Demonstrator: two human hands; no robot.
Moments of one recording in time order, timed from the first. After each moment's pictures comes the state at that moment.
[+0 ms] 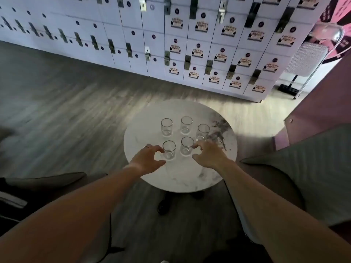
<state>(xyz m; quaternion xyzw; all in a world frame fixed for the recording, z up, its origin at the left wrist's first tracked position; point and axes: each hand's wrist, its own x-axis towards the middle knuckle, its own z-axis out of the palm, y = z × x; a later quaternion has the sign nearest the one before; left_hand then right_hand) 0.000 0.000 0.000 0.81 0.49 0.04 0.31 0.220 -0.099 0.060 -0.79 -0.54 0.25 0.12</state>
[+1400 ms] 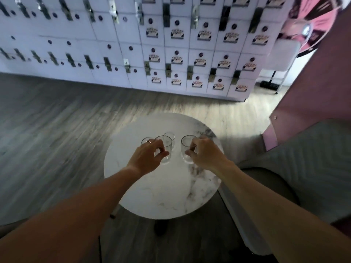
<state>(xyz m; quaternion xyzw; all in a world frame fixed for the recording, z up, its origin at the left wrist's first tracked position) 0.099 0.041 0.066 0.88 0.36 0.18 0.24 0.293 -0.072 0.090 -0.79 -0.55 0.15 0.21</state>
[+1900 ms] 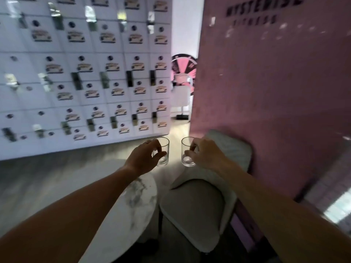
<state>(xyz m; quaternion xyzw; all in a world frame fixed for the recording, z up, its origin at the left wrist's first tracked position) 0.251 -0.112 0.212 0.94 0.10 0.24 0.23 0.357 -0.318 0.252 -0.89 -0.35 0.00 0.30</state>
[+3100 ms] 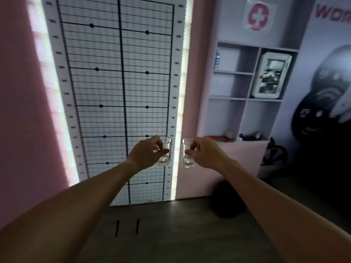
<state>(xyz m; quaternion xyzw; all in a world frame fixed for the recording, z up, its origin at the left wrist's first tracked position) 0.261 -1.201 0.328 0.72 -0.58 0.06 0.38 0.070 -1.333 0.354 -0.91 0.27 -0.27 0.17</state>
